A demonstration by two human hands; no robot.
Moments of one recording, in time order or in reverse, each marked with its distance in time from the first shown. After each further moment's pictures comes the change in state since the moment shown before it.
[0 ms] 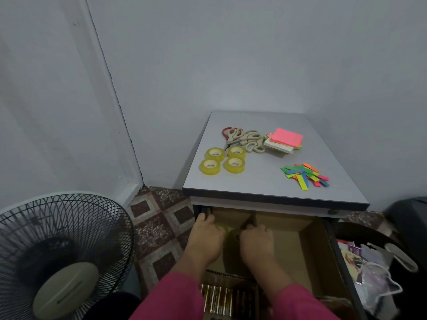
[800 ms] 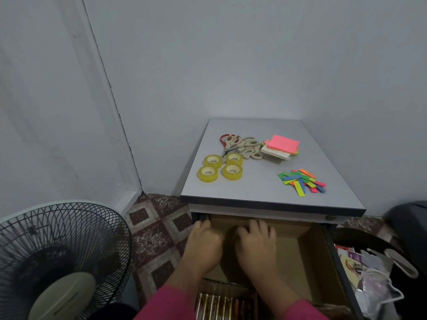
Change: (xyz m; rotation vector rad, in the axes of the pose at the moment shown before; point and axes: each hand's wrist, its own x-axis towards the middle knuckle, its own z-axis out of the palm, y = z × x) left_hand -0.011 0.001 -0.010 -0.227 0.250 -0.046; right_hand -0.017 0.003 -0.009 0.230 0.418 0.012
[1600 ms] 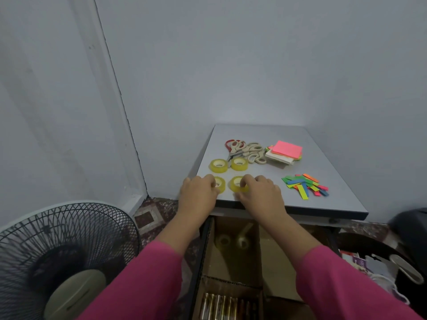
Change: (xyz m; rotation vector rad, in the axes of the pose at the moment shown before) left_hand 0.047 -0.038 -0.090 -0.301 0.255 -0.408; right_hand 0.083 0.001 -0.070 0.151 0.086 -0.023
